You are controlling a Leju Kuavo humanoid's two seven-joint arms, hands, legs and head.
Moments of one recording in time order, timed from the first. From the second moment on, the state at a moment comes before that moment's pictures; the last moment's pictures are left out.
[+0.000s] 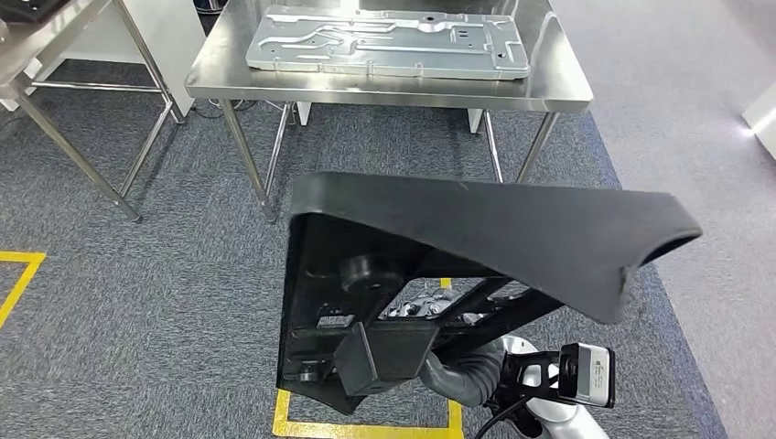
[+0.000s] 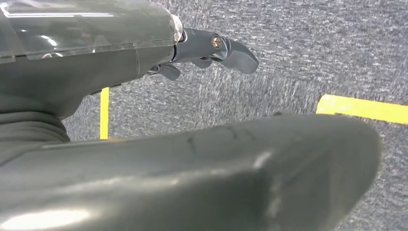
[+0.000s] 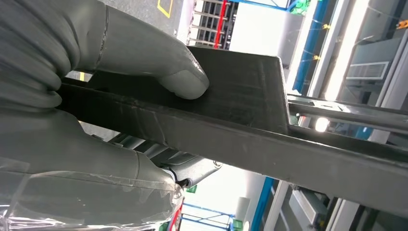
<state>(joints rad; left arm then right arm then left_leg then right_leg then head) -0.07 -0.02 1.15 -0.23 -0.86 -0.09 -0.23 -0.26 -0.12 0.62 -1.70 -0.24 0.51 -0.57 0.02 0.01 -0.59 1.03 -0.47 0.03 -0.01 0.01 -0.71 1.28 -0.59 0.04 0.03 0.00</state>
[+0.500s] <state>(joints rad) -0.07 -0.02 1.15 -0.23 -0.87 -0.10 -0.24 -0.26 -0.12 0.62 -1.71 -0.24 0.51 -0.58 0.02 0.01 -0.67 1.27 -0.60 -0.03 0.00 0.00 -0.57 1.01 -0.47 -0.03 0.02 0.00</state>
